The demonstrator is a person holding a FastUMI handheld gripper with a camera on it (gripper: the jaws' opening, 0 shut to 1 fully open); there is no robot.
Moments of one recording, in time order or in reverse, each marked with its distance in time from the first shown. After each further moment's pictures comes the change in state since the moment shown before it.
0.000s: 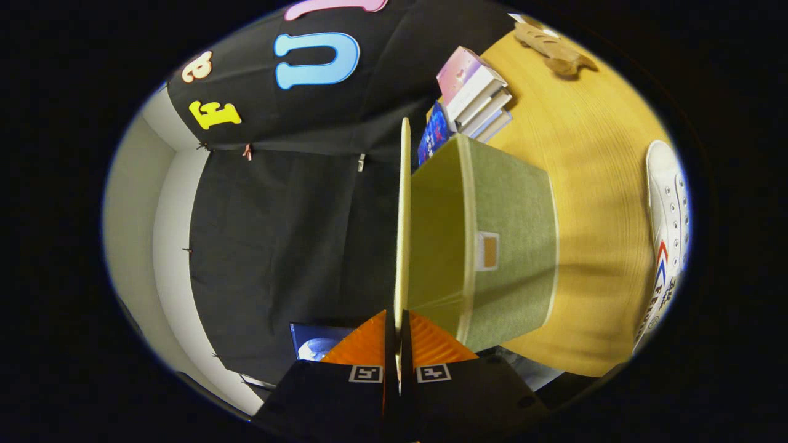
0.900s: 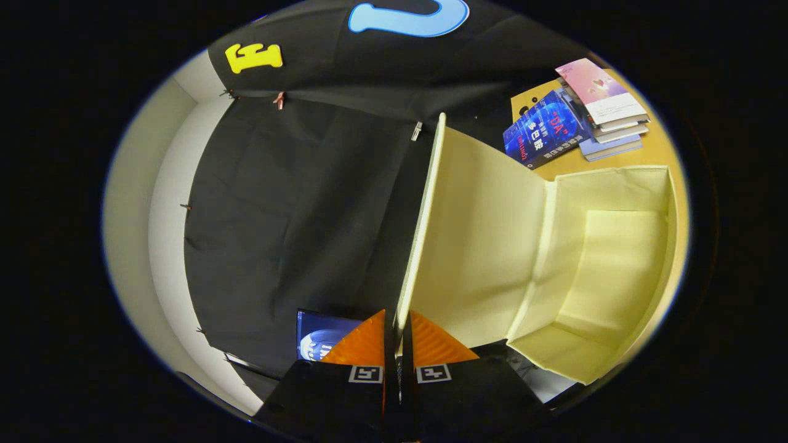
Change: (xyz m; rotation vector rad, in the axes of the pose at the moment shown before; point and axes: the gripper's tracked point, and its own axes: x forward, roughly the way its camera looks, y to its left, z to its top) arm 0.157 0.155 -0.034 -0.175 0.149 0.028
